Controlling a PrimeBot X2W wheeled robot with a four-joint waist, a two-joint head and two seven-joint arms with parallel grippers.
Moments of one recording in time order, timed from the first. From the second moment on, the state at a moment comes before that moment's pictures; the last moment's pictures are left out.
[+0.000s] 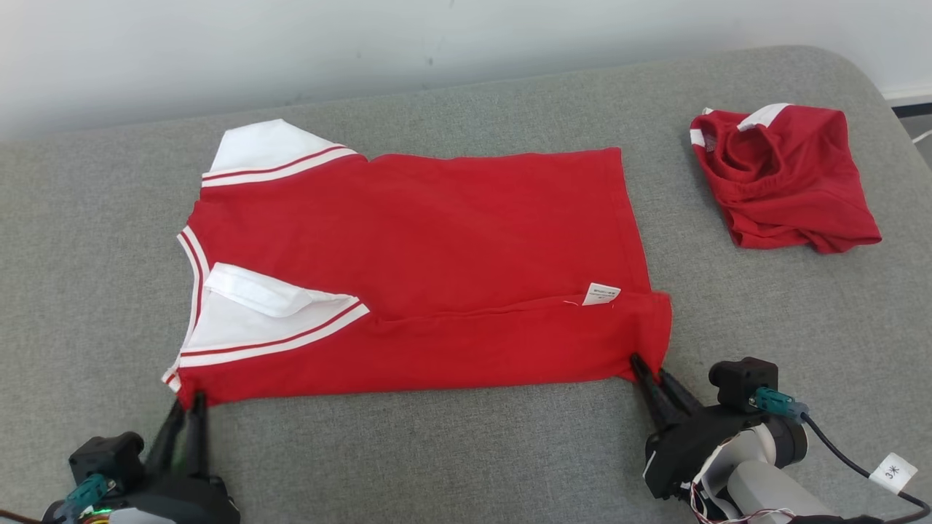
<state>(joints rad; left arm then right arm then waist) -0.37 0.13 0.09 0.58 -0.17 -0.11 -0.26 -0.48 -0.29 0.70 0.67 0.65 0.13 -0.26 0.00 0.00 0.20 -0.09</state>
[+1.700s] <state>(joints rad) 0.04 0.05 0.03 0.35 -0.27 -0.05 -0.26 -0.15 -0.40 0.61 0.49 0.72 0.13 -0.15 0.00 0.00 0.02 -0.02</state>
